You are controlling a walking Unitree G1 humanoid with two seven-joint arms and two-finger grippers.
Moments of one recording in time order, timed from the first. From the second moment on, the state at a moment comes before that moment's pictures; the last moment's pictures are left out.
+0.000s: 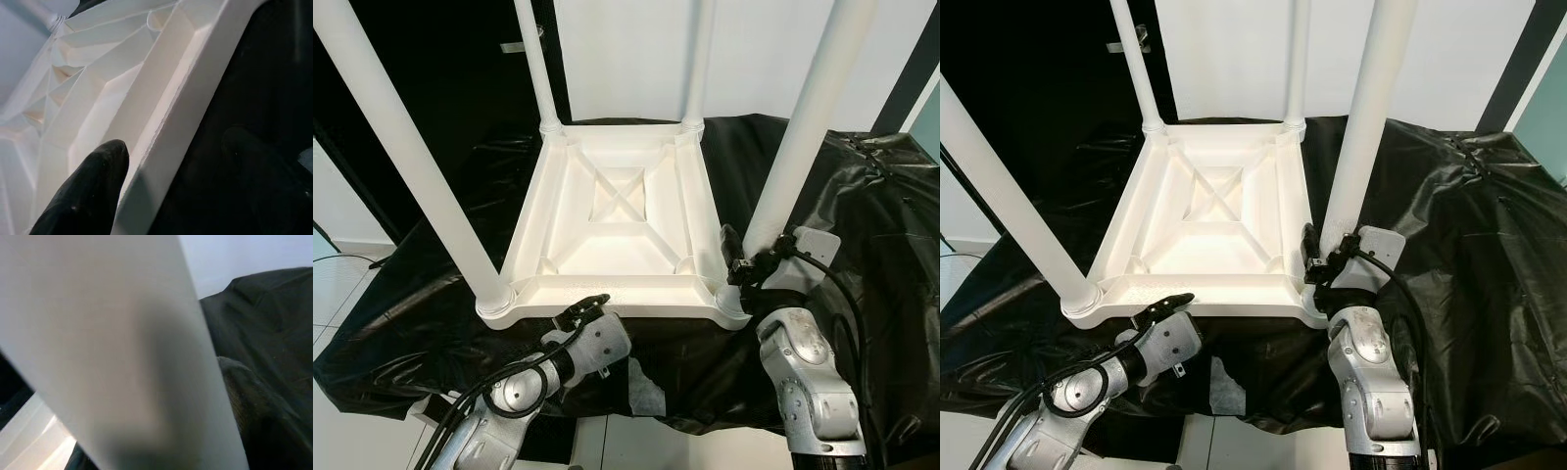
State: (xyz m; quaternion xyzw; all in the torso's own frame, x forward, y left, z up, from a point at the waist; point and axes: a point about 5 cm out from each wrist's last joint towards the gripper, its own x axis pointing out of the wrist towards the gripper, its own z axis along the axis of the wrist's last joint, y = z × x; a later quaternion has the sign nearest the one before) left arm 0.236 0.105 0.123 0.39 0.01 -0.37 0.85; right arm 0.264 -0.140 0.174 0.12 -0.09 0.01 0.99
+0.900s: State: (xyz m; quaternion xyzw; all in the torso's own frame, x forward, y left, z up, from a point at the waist) left arm 0.255 0.086 0.130 0.55 -0.02 -0.31 0.78; right arm 0.259 -0.149 0.180 0.24 -0.08 0.04 0.97
